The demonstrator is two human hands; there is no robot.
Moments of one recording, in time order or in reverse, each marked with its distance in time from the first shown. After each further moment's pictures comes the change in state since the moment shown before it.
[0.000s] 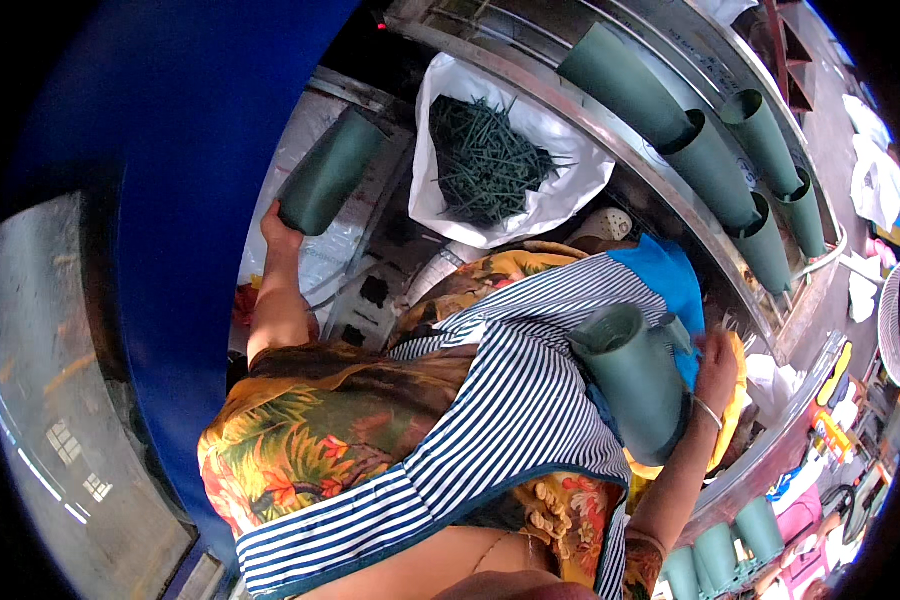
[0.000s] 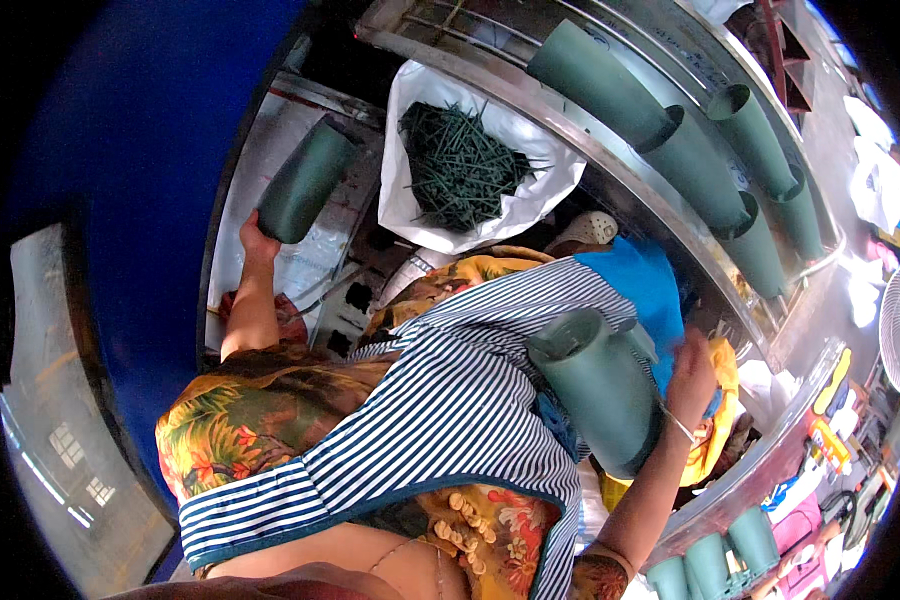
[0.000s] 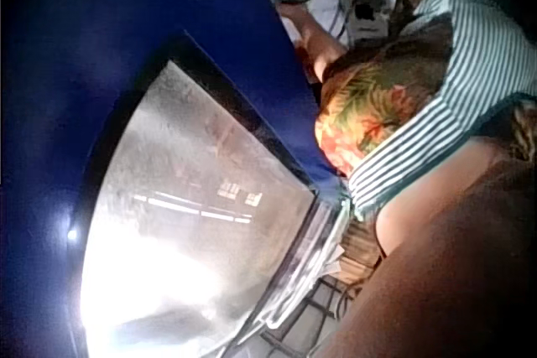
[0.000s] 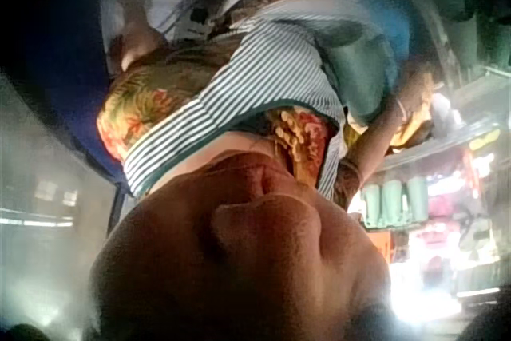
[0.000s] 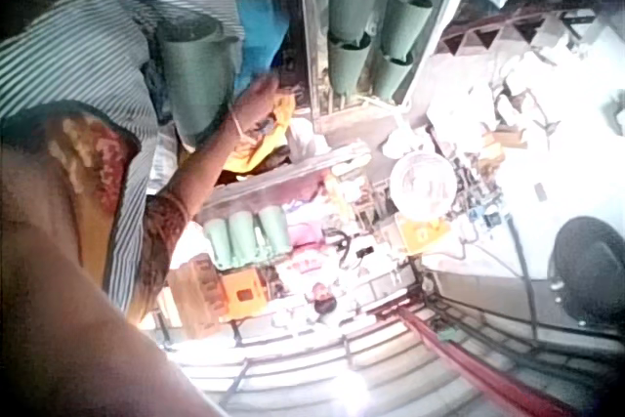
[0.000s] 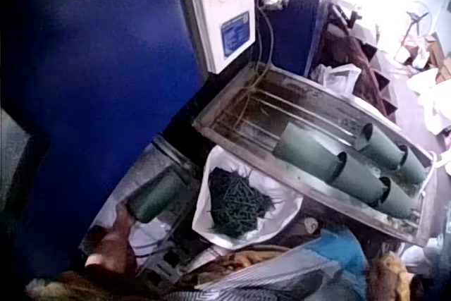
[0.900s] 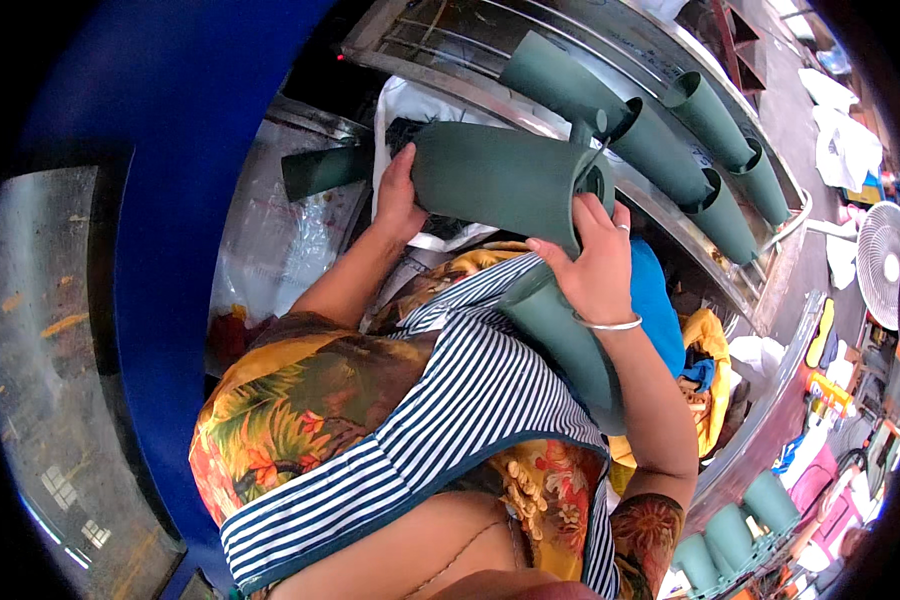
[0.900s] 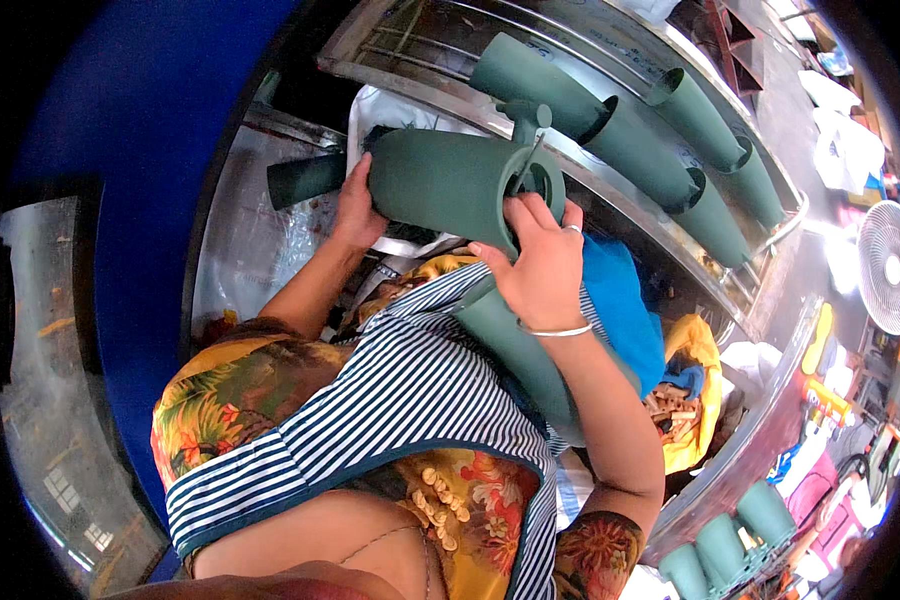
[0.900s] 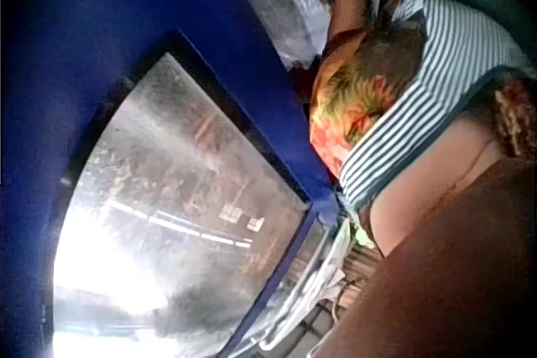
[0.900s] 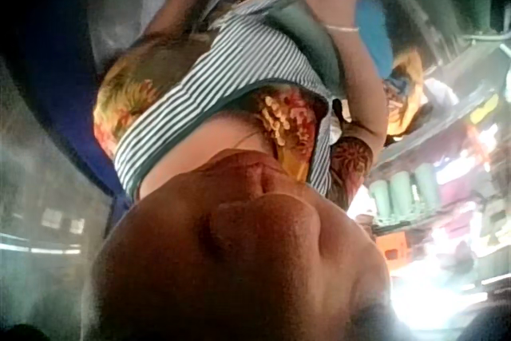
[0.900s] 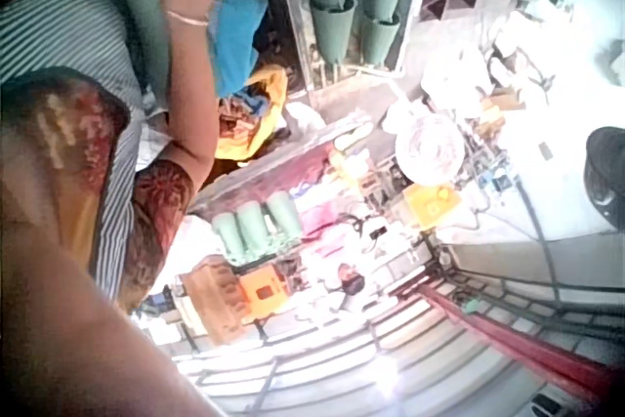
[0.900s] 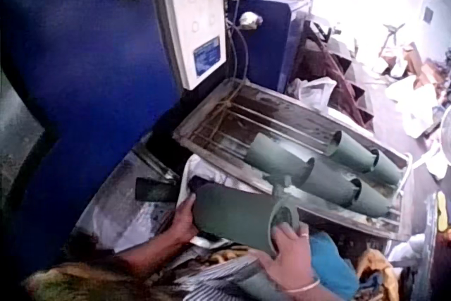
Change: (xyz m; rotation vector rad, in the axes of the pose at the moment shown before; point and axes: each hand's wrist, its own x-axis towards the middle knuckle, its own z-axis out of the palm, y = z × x) left_hand -0.207 -0.132 0.216 0.123 -0.717 -0.184; right_hand -0.011 -0.202 0.031 0.011 0.071 -0.834
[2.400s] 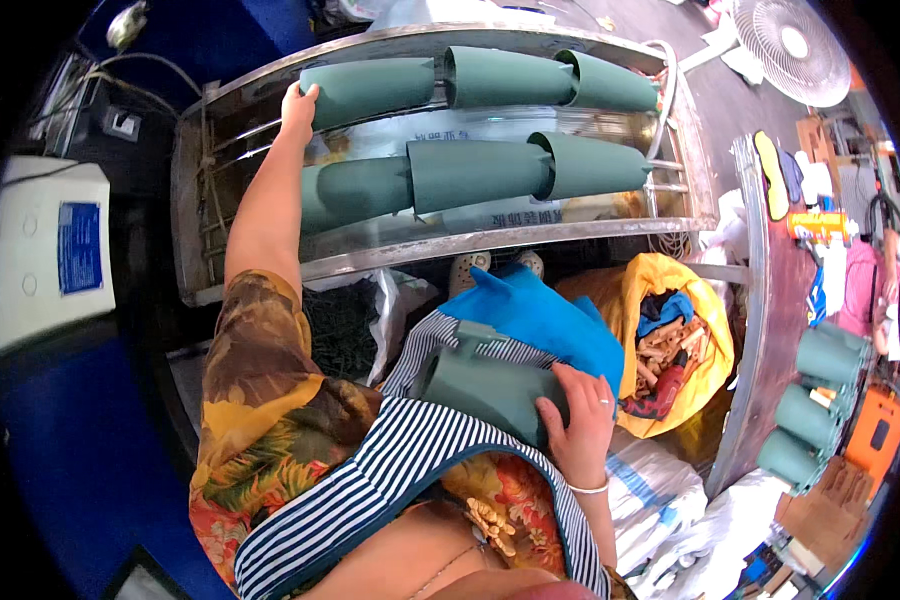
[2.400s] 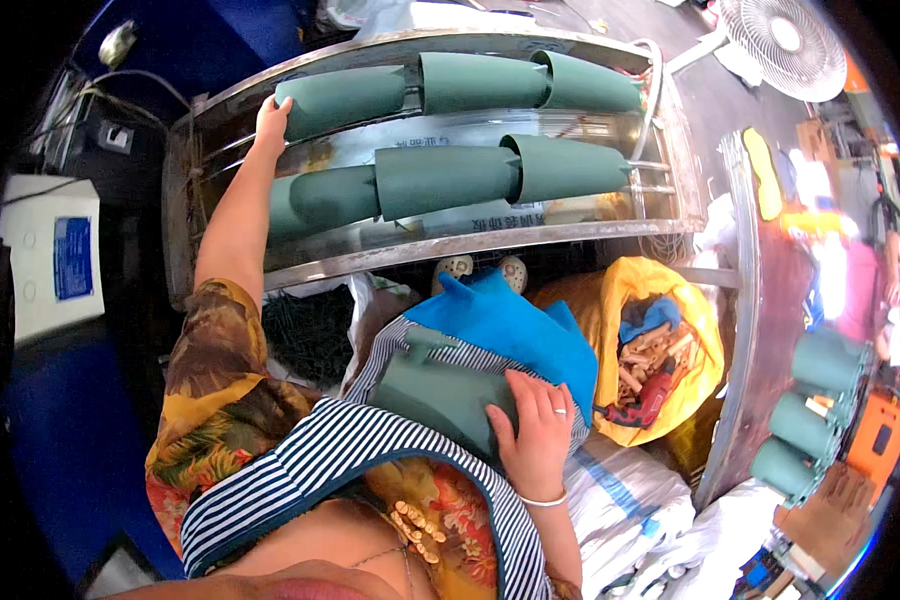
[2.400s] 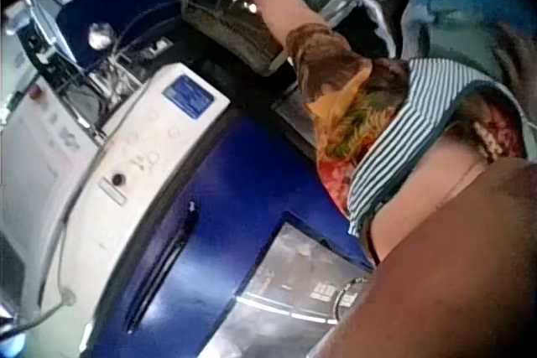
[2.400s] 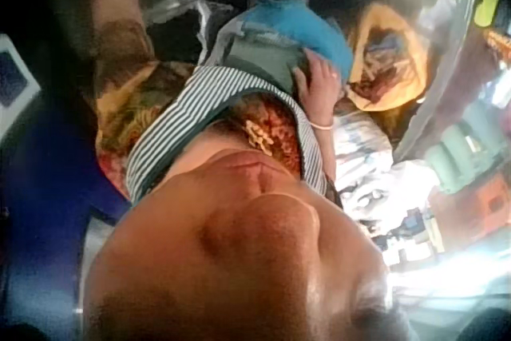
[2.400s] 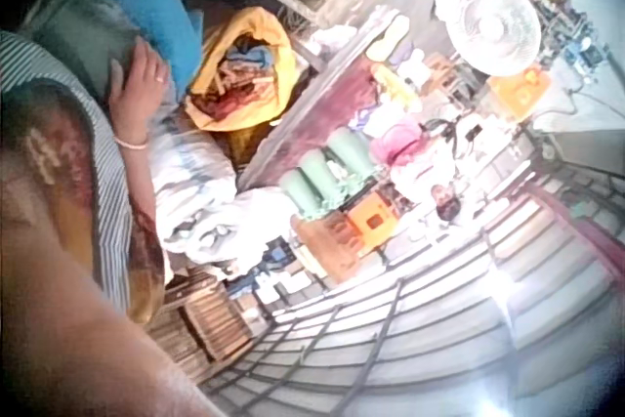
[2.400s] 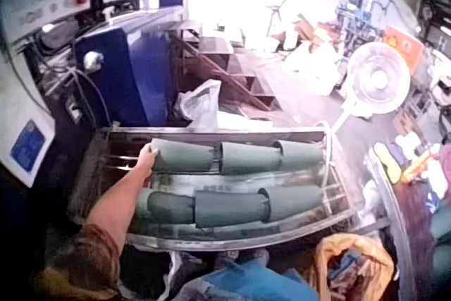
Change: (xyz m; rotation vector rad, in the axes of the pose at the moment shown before) left_hand 0.407 -0.036 0.286 1.065 -0.269 0.428; right_hand -0.151 0.032 -0.066 0.013 0.213 0.840
